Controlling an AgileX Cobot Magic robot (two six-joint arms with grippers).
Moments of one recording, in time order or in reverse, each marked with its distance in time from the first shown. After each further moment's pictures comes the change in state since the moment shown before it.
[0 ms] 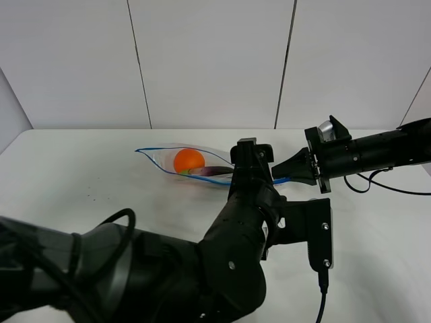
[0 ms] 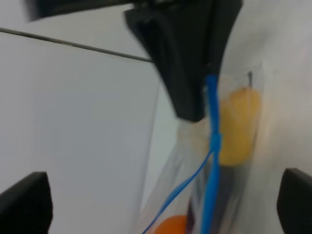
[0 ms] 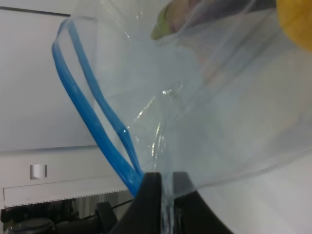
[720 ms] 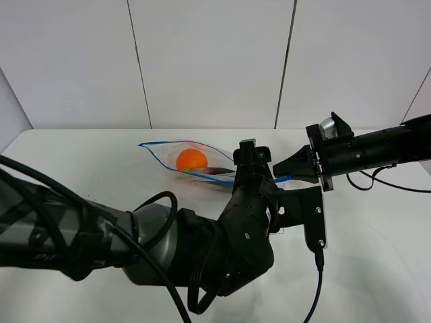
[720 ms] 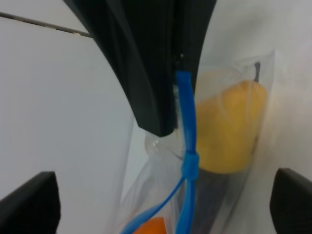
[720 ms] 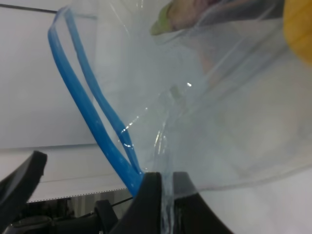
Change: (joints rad) left arm 0.095 0.098 -0.076 0.008 -0.060 -0.015; right arm 0.000 -0.031 0.000 -0.021 0.000 0.026
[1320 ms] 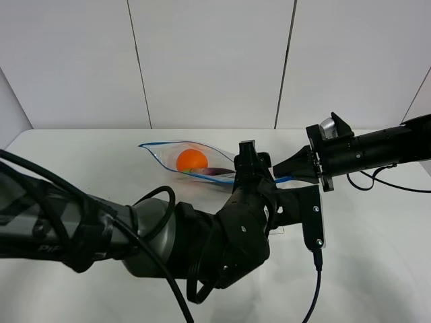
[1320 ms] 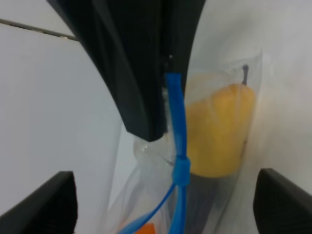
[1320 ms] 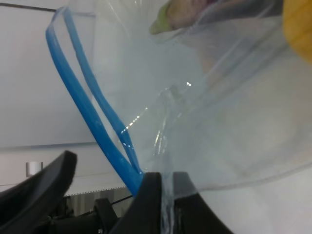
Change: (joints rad) left arm 0.022 0.001 -0.001 0.001 -0.051 0.000; right arm 0.000 -0.001 0.000 -0.007 0.000 0.002
